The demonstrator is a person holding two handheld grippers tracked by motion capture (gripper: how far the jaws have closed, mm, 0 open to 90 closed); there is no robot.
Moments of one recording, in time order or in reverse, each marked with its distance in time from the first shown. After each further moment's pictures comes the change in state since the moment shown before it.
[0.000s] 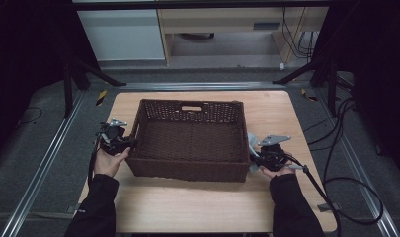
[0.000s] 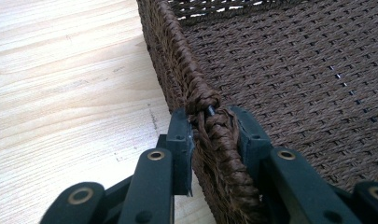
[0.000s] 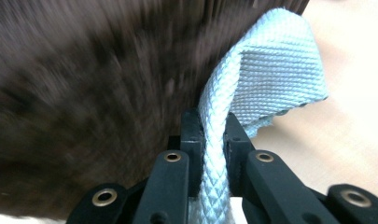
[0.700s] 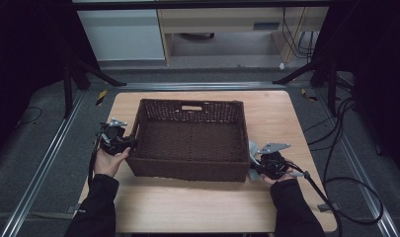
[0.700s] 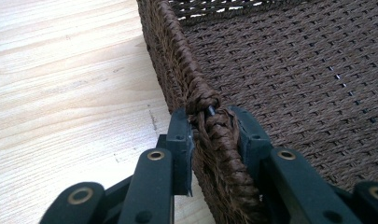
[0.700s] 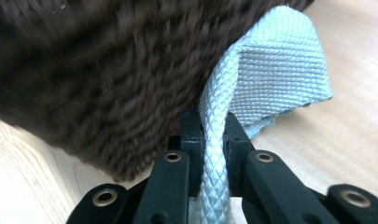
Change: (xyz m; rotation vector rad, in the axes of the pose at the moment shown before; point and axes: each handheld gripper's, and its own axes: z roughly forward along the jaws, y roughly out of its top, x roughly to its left) left arm 0.000 0.000 0.000 -0.001 0.001 -0.001; right arm 0.013 -0.021 0.002 0.081 0.020 -0.012
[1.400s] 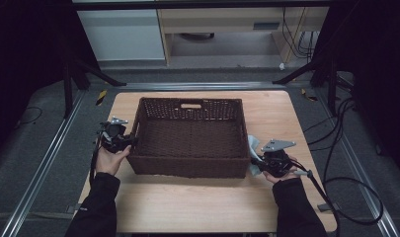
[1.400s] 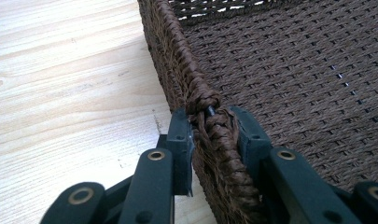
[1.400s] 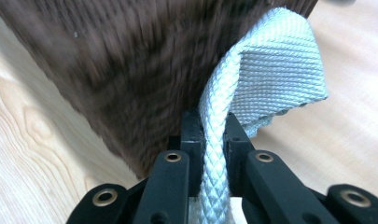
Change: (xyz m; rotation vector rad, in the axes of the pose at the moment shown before) left arm 0.001 0.005 0.004 0.006 0.017 -0.013; right arm 0.001 0.011 -0.020 -0.076 -0.015 -0.027
